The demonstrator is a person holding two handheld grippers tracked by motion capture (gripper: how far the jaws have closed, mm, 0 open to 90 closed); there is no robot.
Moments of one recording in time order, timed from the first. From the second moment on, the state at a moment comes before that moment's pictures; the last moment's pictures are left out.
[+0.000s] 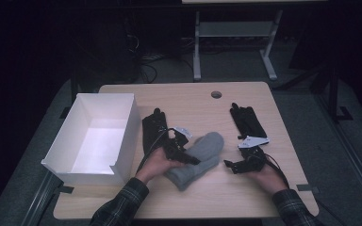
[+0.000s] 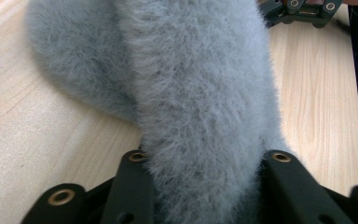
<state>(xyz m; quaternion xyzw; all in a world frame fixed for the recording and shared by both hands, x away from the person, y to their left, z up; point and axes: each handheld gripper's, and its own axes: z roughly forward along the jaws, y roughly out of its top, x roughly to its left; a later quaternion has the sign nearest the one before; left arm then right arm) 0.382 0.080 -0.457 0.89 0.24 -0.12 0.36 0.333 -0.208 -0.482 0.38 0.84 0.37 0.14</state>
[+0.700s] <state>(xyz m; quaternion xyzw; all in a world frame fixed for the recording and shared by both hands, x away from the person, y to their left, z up) 0.377 0.103 -0.395 0.88 0.25 -0.05 0.39 0.333 -0.208 -0.482 0.38 0.84 0.37 0.14</state>
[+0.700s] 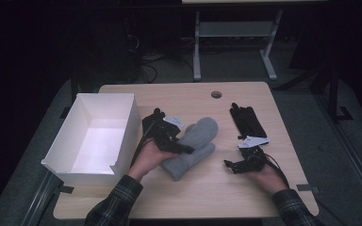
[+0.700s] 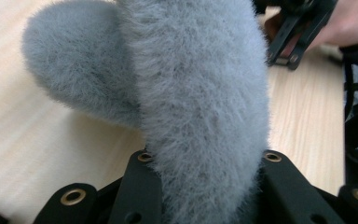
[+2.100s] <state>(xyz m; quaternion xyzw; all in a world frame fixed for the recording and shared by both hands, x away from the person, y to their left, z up) 0.382 0.269 -0.248 0.82 0.36 0.08 0.44 0.333 -0.208 -0.482 0.38 0.84 0.37 0.14</state>
